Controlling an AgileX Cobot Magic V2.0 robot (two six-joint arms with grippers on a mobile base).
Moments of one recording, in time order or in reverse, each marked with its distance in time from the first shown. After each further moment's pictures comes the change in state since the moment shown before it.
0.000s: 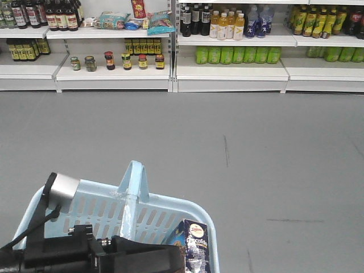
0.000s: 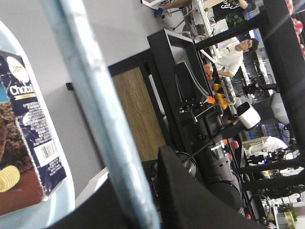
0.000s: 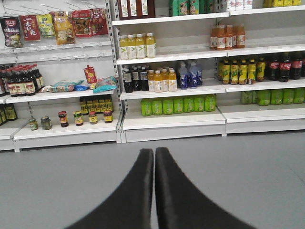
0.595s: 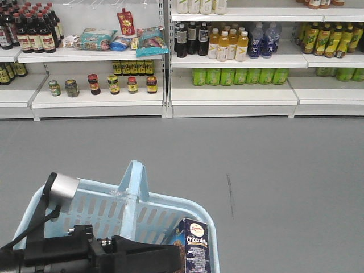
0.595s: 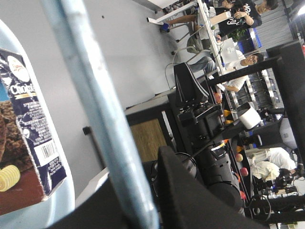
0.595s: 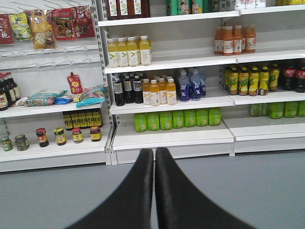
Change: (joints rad) left arm 0.000 0.001 0.000 0.000 0.000 0.000; right arm 0.000 0.000 0.000 0.000 0.000 0.000
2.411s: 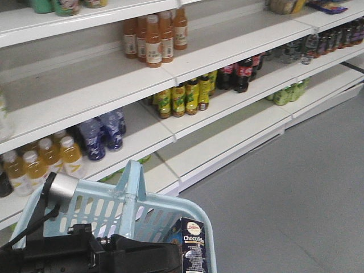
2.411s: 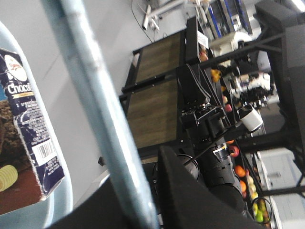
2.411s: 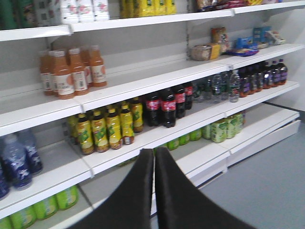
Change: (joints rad) left arm 0.000 0.000 0.002 0.000 -0.004 0.000; right arm 0.000 0.000 0.001 0.000 0.000 0.000
